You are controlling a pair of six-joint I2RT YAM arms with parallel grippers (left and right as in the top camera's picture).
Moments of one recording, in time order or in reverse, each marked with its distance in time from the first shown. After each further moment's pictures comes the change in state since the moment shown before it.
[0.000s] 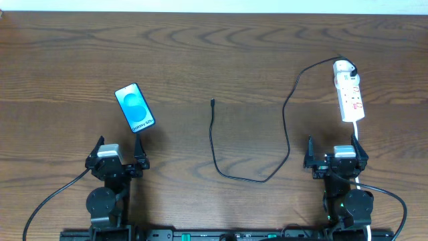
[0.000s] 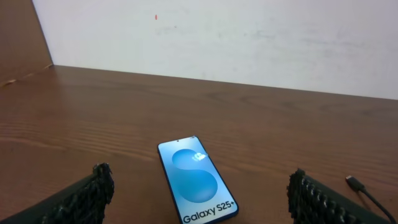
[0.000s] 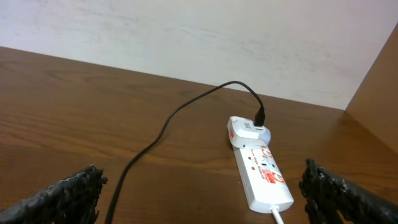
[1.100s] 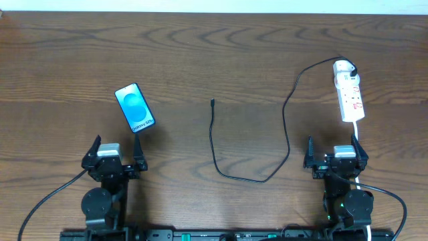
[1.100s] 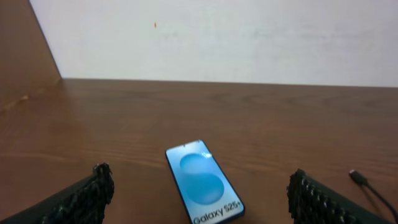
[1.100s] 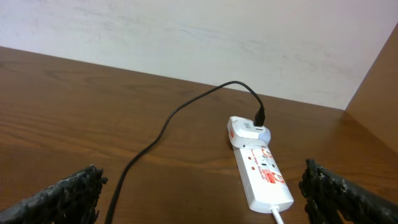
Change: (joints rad) left arm 0.000 0.025 0.106 -0.085 -0.003 0.080; right arm 0.000 0.000 0.000 0.000 0.000 0.000
